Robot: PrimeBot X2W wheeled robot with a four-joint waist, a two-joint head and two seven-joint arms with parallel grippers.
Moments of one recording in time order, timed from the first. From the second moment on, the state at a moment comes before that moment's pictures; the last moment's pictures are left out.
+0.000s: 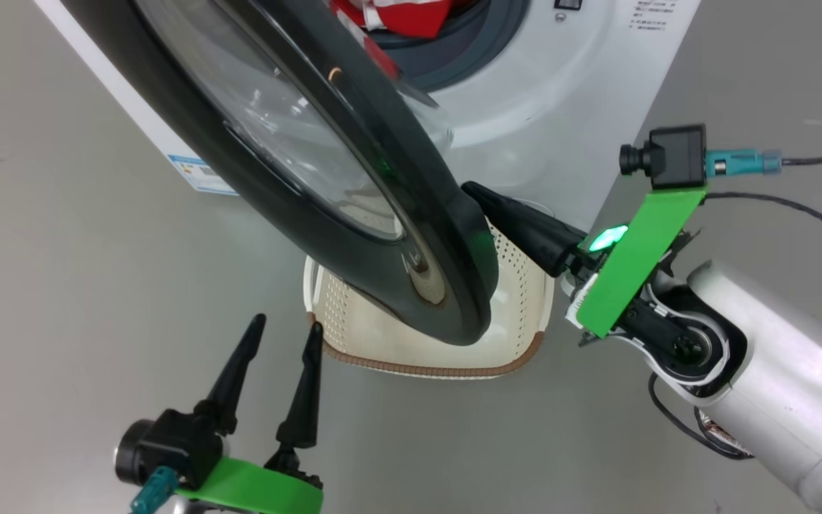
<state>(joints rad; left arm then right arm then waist) -0.16 0.04 -0.21 0.14 -0.26 -0.04 -0.25 -0.80 -0.41 0.82 0.17 1.55 0.12 0.07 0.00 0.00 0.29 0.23</state>
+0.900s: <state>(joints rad) -0.07 0.04 -0.08 0.17 -0.21 -0.07 -0.25 -0.42 -0.47 0.78 0.33 1.56 0.12 -0.22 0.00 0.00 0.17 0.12</state>
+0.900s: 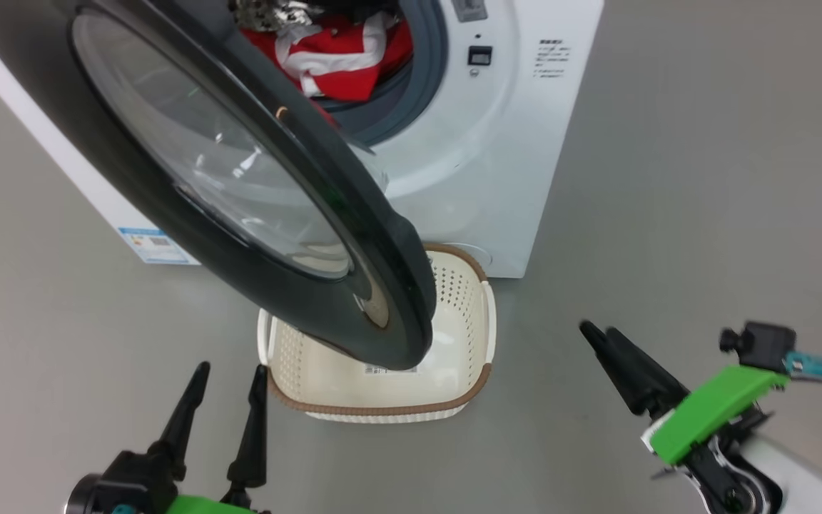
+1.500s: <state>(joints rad) -0.02 0.04 -0.04 0.17 -0.20 -0.08 -0.25 -0.21 -0.42 0.50 0.41 1.32 0.12 -0.25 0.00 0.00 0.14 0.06</state>
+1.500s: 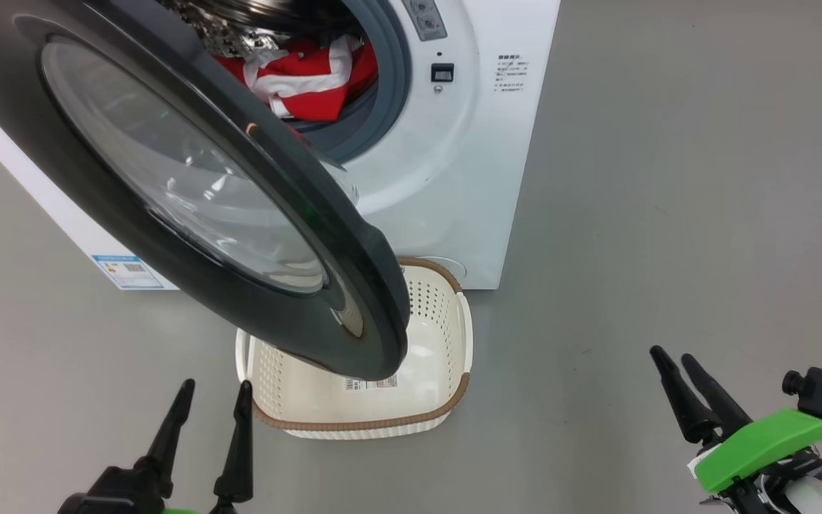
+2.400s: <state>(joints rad) -0.02 0.04 -0.02 0.15 -0.20 -0.08 -0.25 0.02 -0.17 -0.03 0.22 0.53 0.12 -0.25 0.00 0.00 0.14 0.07</state>
